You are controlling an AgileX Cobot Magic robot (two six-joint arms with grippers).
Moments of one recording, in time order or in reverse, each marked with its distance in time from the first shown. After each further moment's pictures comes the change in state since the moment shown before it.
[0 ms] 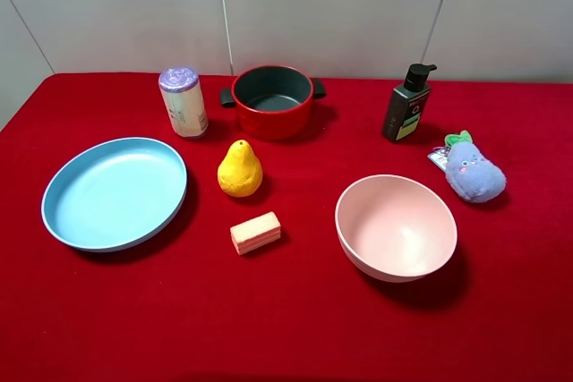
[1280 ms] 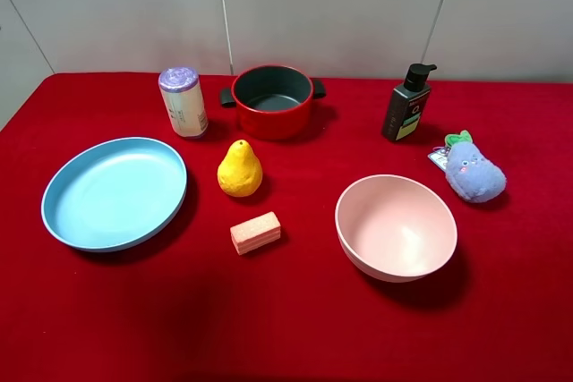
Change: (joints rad) left arm 0.000 0.925 -0.601 -0.013 0.079 0.121; right arm 0.000 0.000 0.000 0.000 0.000 0.000
